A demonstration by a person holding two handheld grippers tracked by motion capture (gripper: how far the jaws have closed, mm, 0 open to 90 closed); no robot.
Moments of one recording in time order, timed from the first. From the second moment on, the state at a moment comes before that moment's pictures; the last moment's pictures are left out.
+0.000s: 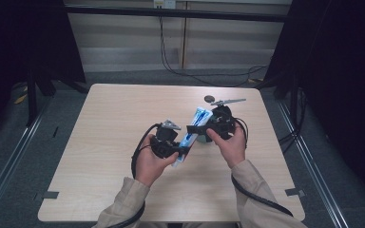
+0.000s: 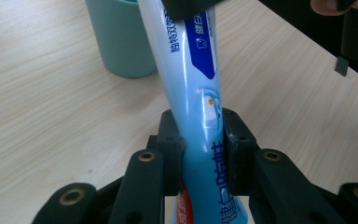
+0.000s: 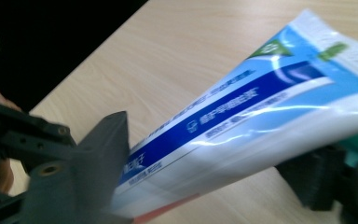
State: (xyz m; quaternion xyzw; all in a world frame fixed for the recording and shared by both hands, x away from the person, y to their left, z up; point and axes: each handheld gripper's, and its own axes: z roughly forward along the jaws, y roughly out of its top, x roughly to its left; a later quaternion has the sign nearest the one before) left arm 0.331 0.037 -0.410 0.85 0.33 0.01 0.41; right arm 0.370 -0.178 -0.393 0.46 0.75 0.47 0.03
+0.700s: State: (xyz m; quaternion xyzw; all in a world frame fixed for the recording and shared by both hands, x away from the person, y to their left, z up) left arm 0.337 0.025 -0.423 0.86 0.32 -0.02 0.40; right arm 0.360 -0.191 -0.381 0.46 0.69 0.56 0.00
